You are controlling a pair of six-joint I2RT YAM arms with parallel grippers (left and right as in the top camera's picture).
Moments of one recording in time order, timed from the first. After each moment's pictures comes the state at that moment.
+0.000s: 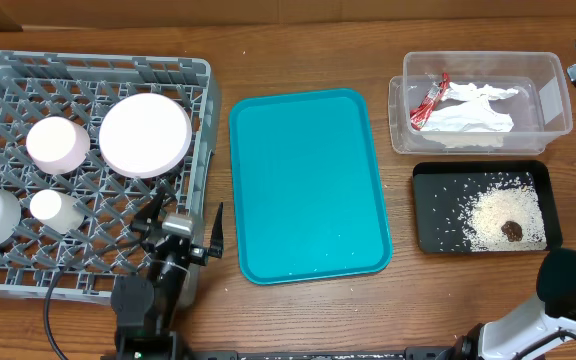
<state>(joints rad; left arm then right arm) 0.01 0.32 0.04 0.24 0.24 0.13 -0.34 1.85 2.21 -1.59 0.17 0.86</state>
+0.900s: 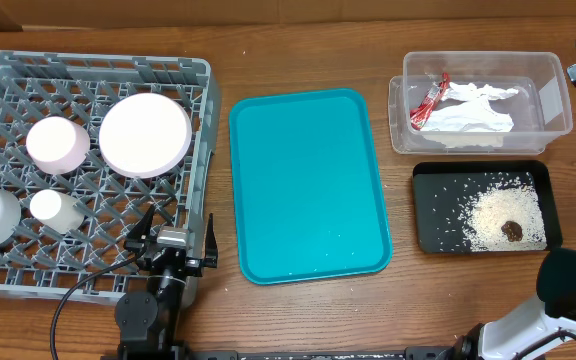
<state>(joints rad) 0.01 0.02 0.01 -0.07 0.11 0.13 -0.34 1.85 2.21 -1.60 0.17 0.85</state>
